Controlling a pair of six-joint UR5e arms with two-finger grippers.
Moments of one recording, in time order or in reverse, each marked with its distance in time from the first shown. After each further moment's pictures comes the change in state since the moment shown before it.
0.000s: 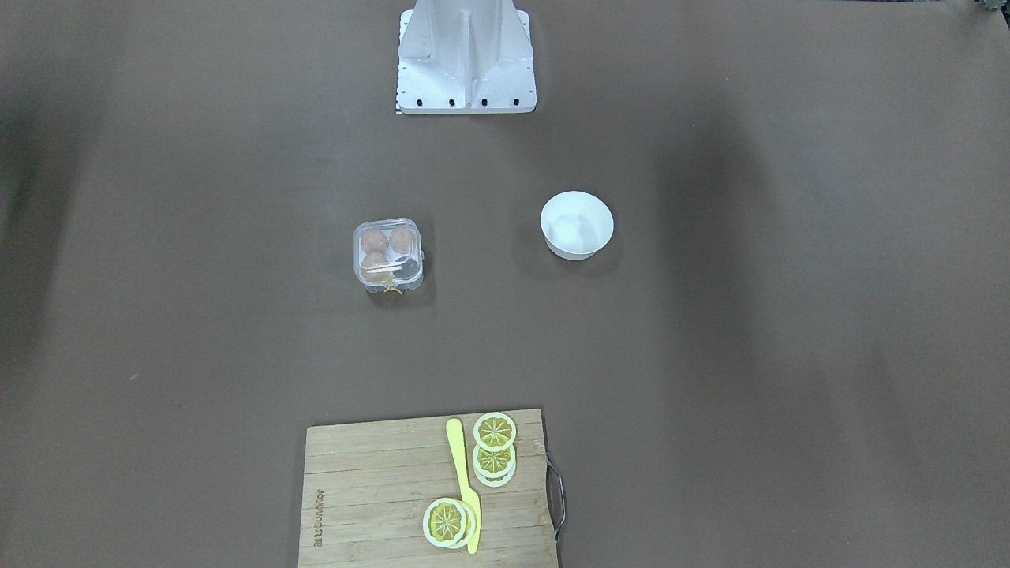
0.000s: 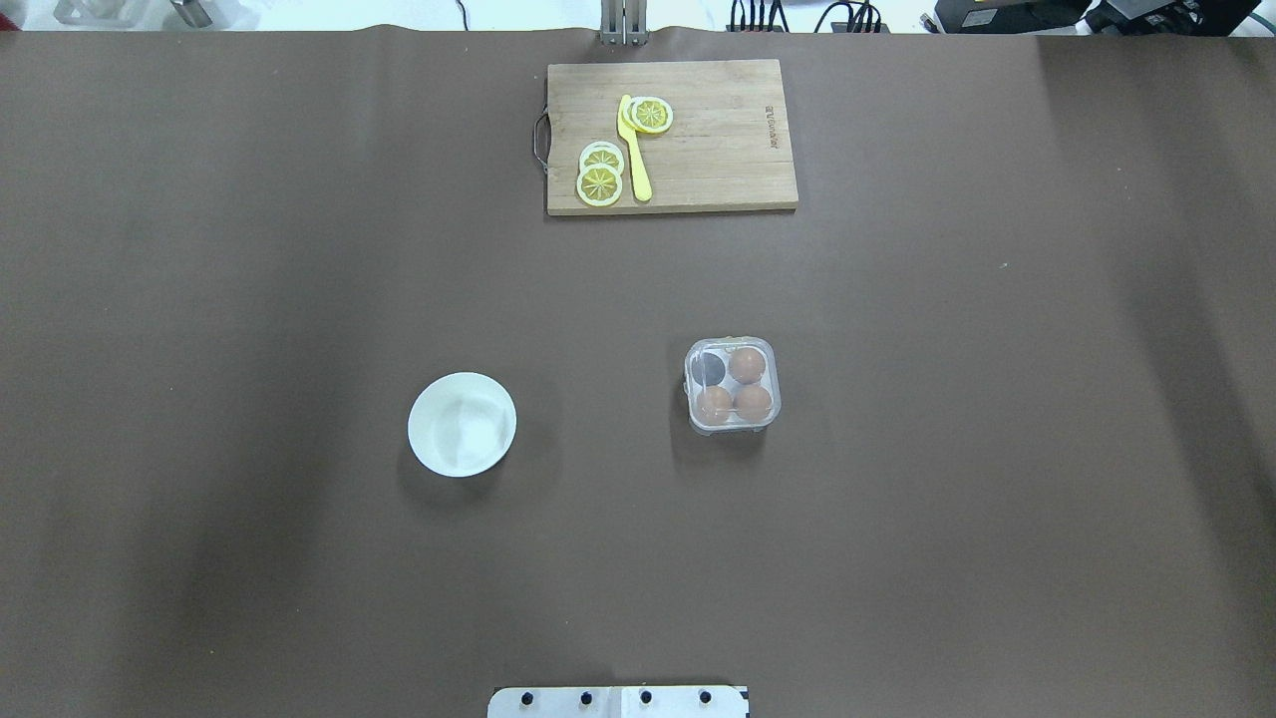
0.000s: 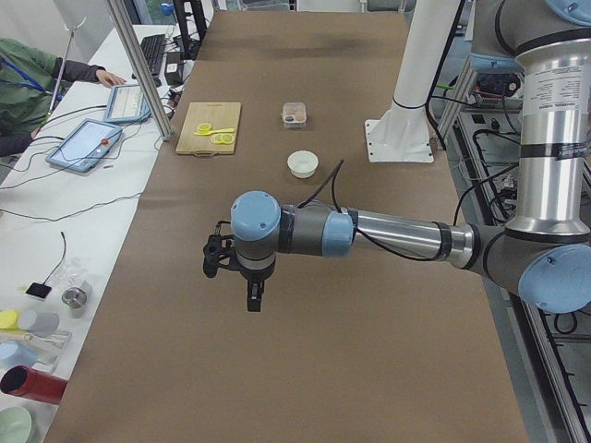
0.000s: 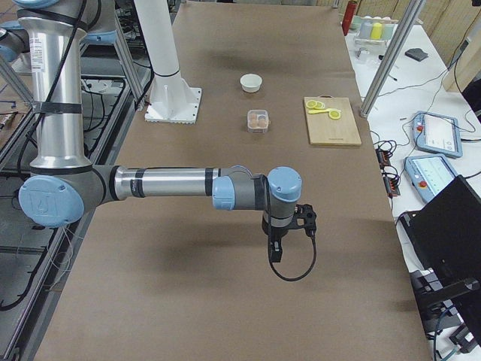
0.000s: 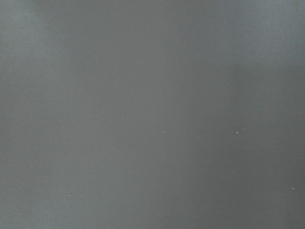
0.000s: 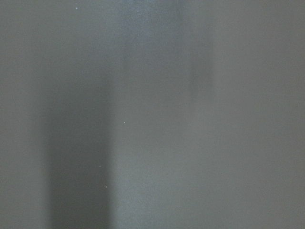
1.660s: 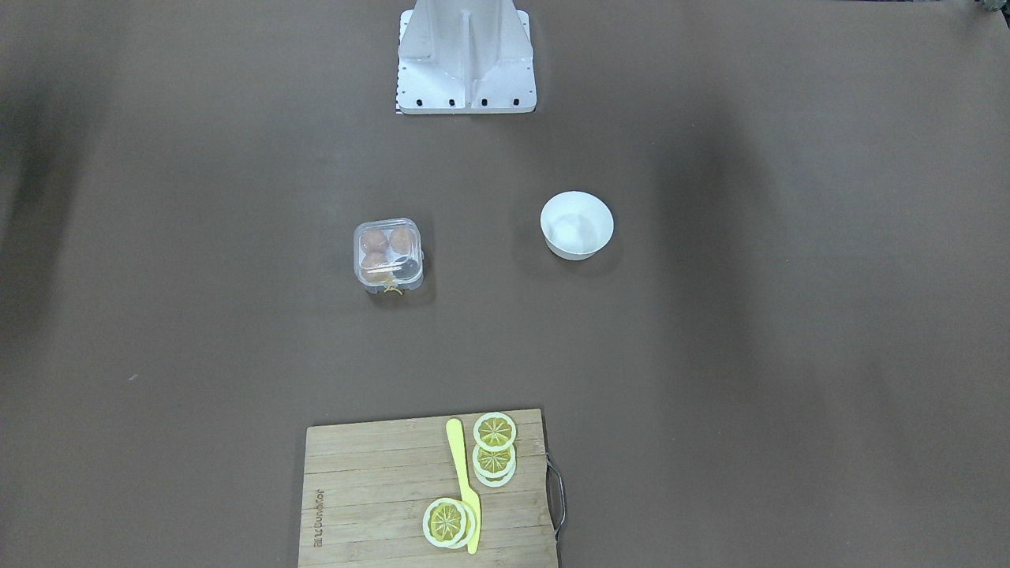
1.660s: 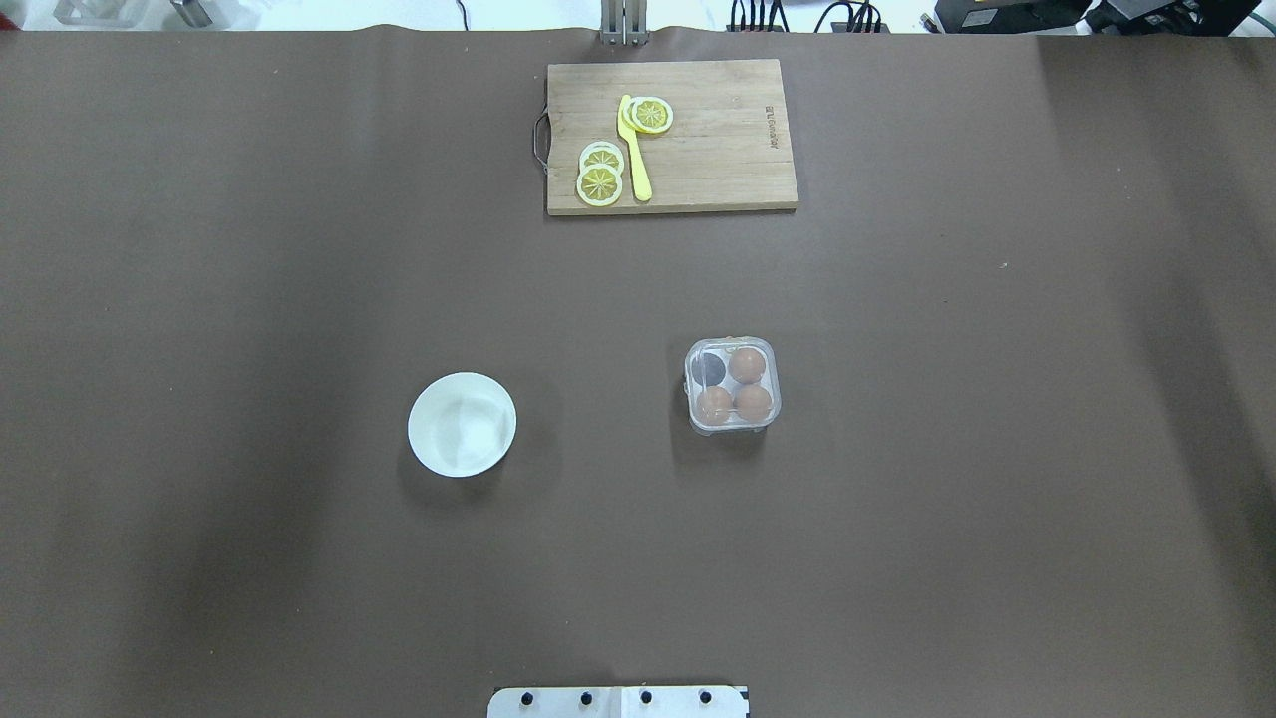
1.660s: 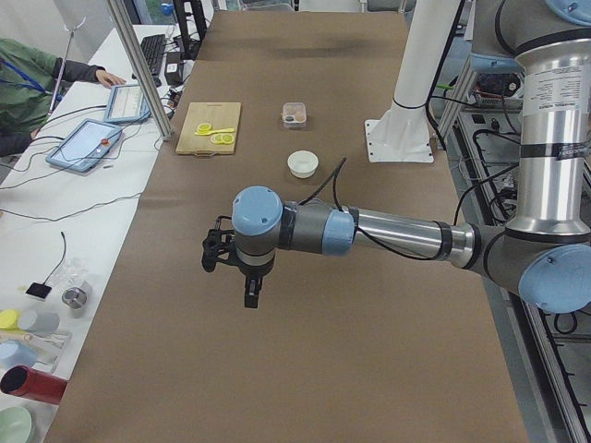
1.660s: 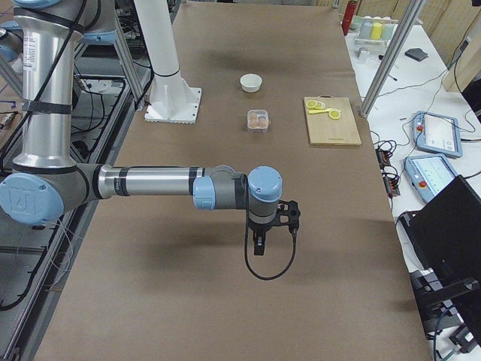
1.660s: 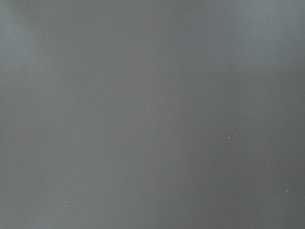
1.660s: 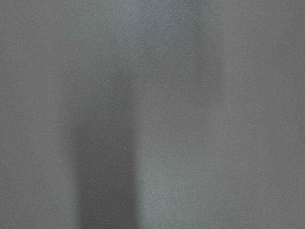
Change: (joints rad) left arm 0.001 0.002 -0.007 -0.028 0.004 -0.002; right arm -0.002 -0.045 0.034 0.016 0.071 0.031
